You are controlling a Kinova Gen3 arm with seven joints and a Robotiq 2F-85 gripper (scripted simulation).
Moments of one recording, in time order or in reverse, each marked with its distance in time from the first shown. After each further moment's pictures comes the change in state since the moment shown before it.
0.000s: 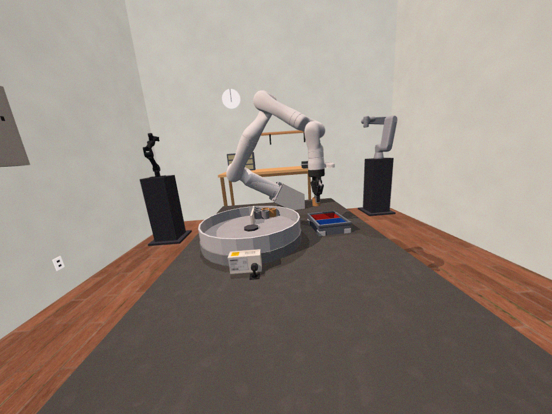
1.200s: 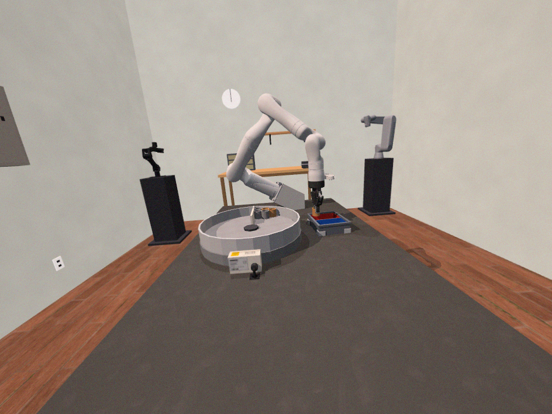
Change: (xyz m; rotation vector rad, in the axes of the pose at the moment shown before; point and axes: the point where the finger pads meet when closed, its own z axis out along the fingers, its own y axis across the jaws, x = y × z) arm -0.002 -0.001 0.052 0.005 -0.007 0.001
